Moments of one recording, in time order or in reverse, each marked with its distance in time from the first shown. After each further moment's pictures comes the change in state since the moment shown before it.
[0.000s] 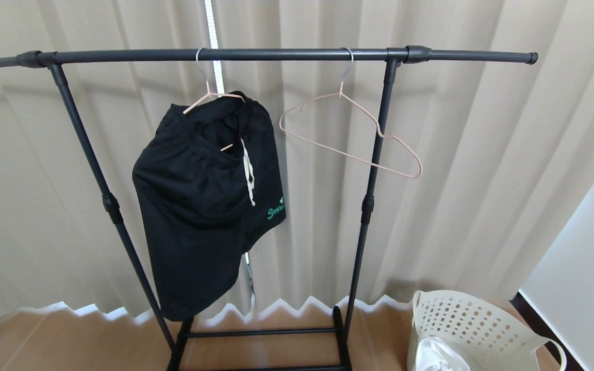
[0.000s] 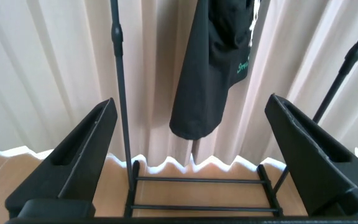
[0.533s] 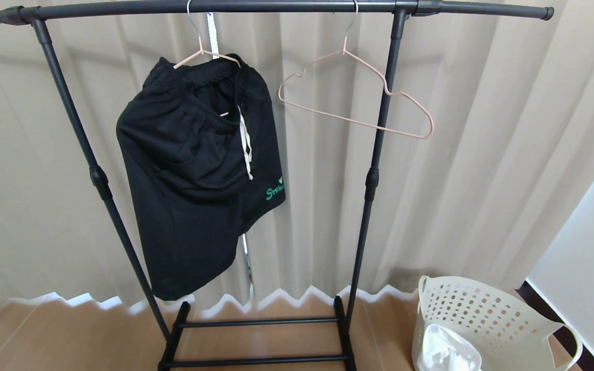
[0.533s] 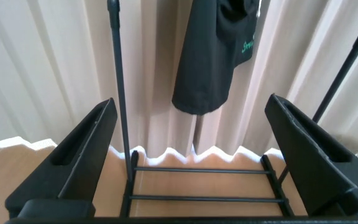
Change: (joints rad) left arm 0.000 0.000 0.000 0.000 0.000 0.000; right arm 0.000 0.000 0.002 -0.001 0.000 0.000
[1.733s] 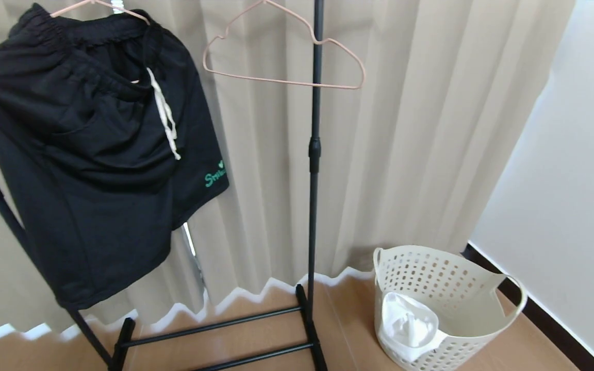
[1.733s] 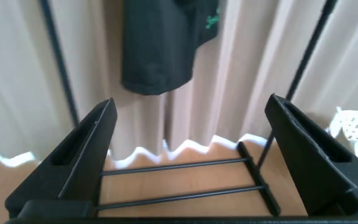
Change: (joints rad) left arm -0.001 0.000 0.000 0.001 0.000 0.000; right arm 0.000 0.000 0.000 0.000 0.000 0.000
